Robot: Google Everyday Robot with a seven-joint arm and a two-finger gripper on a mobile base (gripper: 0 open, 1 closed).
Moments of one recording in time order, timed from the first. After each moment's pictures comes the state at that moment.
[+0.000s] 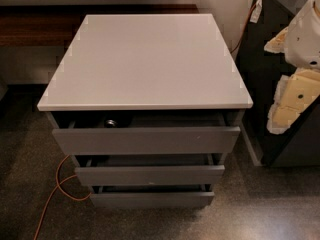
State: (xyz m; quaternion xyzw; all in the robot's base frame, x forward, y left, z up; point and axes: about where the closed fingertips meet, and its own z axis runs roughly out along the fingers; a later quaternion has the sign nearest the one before) arm 0.438 -0.217 0.976 -0.60 0.78 -0.03 0.16
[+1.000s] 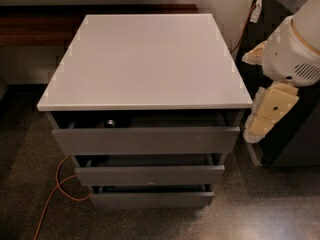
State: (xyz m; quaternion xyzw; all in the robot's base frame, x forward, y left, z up) arm 0.439 -0.183 0.952 -0.62 0.76 0.01 0.19
